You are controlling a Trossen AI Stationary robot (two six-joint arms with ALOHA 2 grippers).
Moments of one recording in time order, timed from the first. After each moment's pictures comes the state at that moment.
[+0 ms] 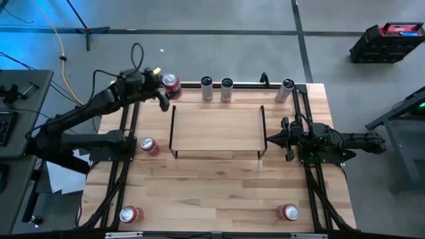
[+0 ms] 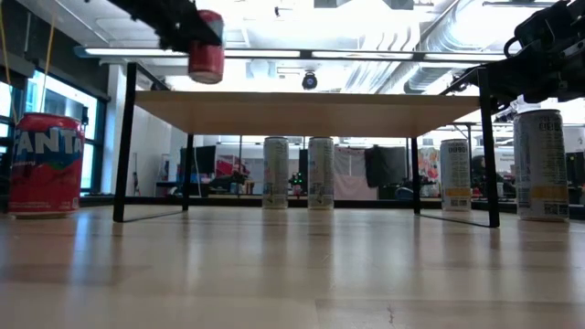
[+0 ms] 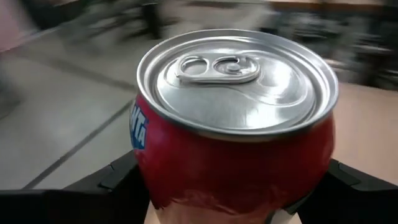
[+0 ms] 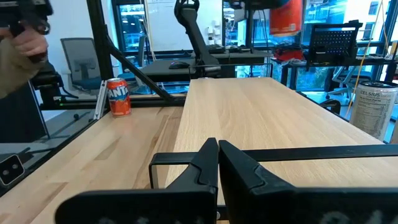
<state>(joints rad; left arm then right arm) 0.56 0.92 0.92 -0.32 0.04 0.13 0.00 0.01 0.01 0.02 -0.03 0.03</state>
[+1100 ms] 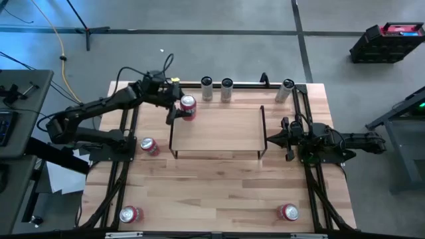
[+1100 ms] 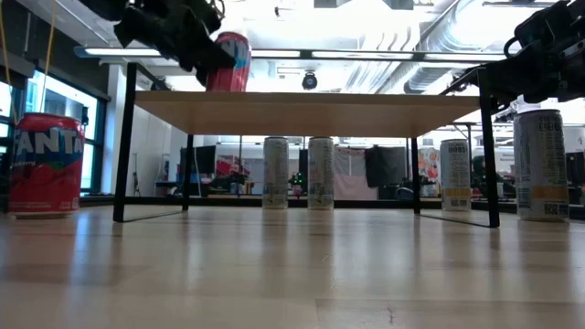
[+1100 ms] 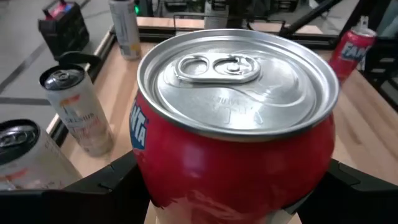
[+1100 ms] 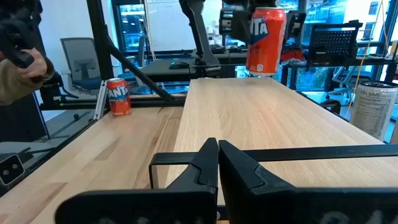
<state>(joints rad) 0.58 1.15 0.85 -0.20 0.54 0.25 0.00 0.01 0.01 0.02 -0.03 0.03</state>
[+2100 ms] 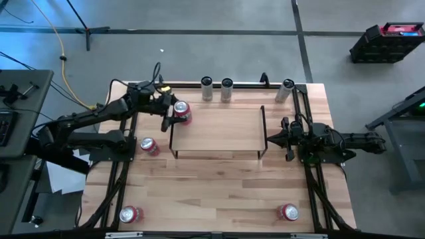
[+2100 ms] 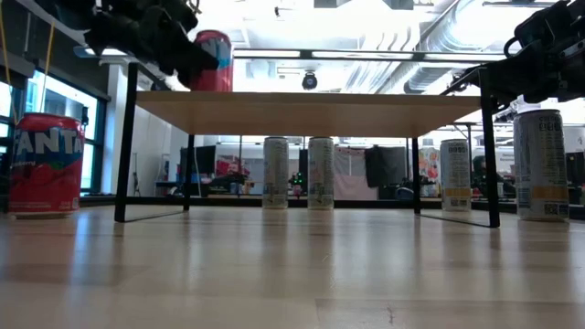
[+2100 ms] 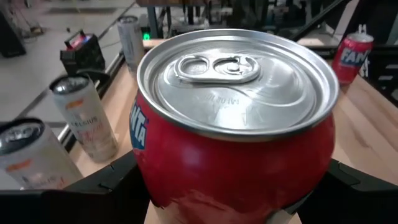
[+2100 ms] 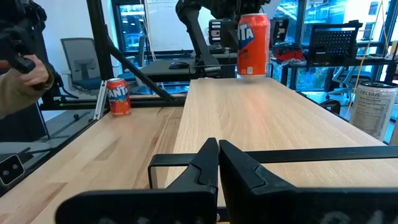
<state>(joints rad) 0.54 0.97 0.63 -0.05 0.48 0.23 0.00 0.01 0.01 0.02 -0.03 0.03</state>
